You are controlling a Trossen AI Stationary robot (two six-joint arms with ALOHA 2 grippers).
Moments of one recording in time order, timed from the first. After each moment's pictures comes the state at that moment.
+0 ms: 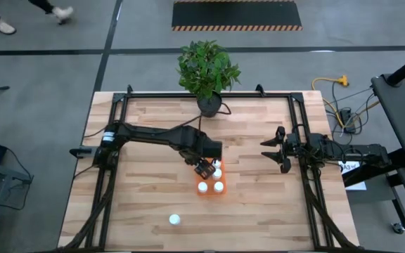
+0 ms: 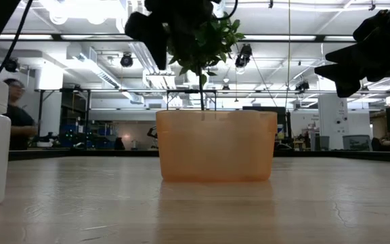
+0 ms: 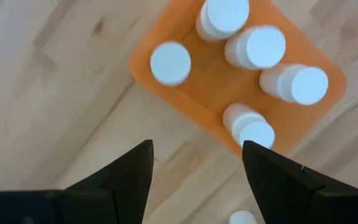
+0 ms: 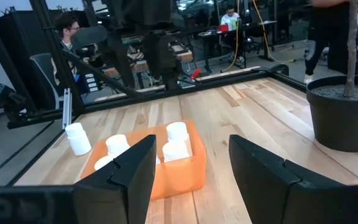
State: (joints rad) left arm -0.11 2.01 2.05 -1.45 -0.02 -0.85; right arm -0.03 0.04 0.01 0.01 0.00 0.23
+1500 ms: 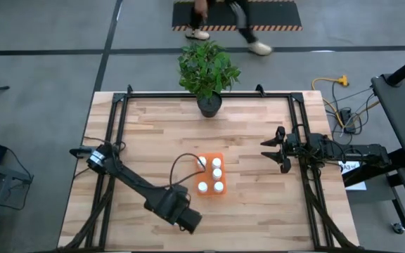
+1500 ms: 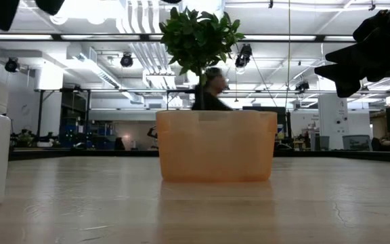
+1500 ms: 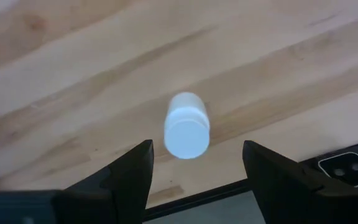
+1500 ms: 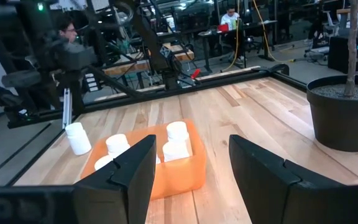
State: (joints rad) left arm -0.56 2.01 1.91 -1.37 0.04 -1.77; right arm -0.03 0.04 0.01 0.00 0.00 0.23
